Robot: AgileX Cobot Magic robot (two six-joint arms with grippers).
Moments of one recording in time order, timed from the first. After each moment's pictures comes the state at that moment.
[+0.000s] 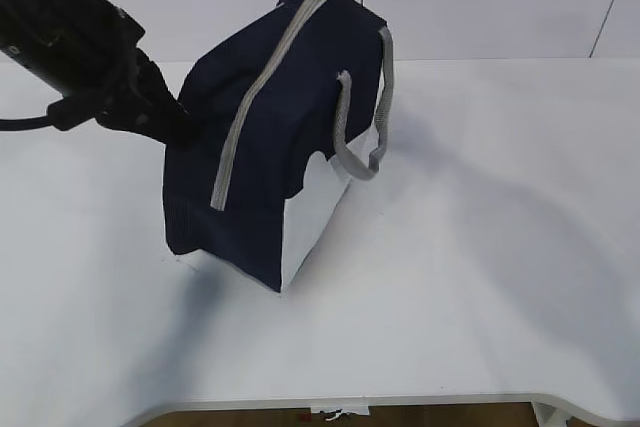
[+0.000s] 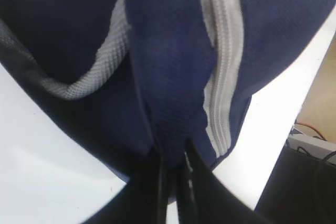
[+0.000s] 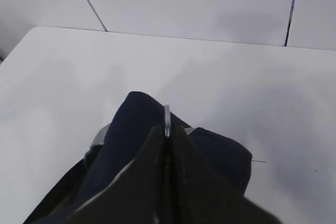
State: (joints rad) left arm -0.33 1.64 -1.31 -0.52 0.97 0.83; right arm 0.42 1.75 -1.61 0.02 0.47 0.21
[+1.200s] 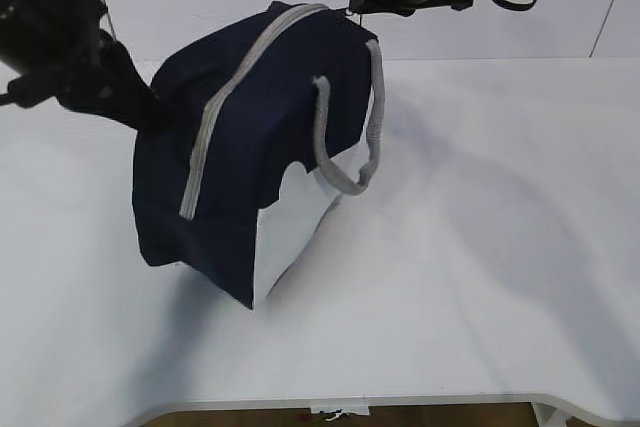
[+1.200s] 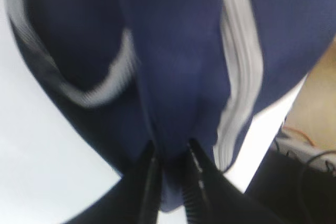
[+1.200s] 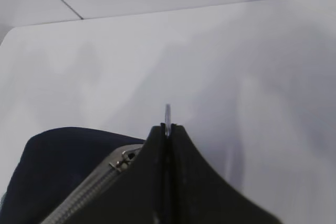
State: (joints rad) left arm -0.29 1.59 -1.34 -0.53 1.03 0.76; right arm 0.35 1.95 -1.71 0.27 0.49 0.14
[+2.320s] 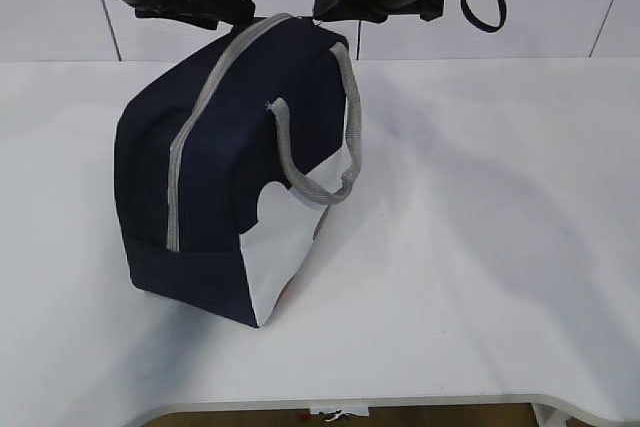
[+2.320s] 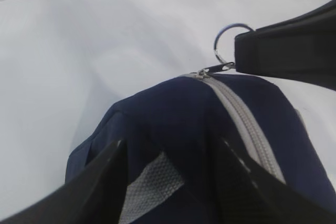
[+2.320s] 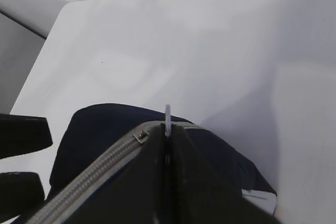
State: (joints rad) left arm -0.29 1.82 -1.56 -0.77 0.72 0.60; right arm 0.35 1.95 -1.71 0.60 0.56 -0.15
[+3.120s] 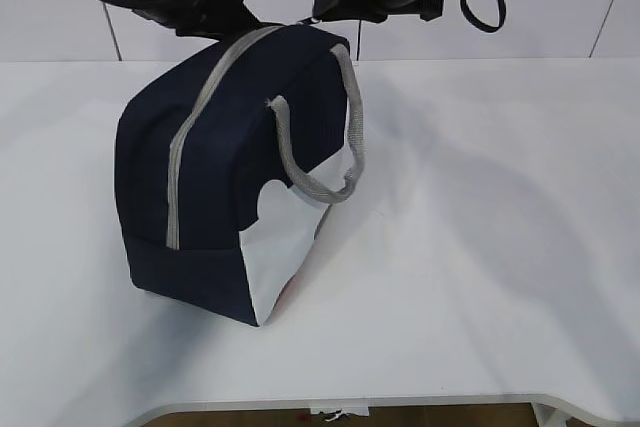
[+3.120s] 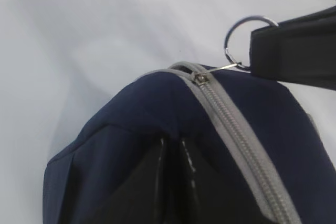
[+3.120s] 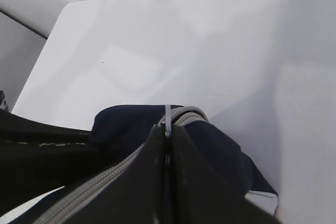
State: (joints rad) left arm -0.29 1.94 -1.66 -0.81 0.77 0.62; right arm 0.35 1.95 -1.71 0.61 0.56 -0.16
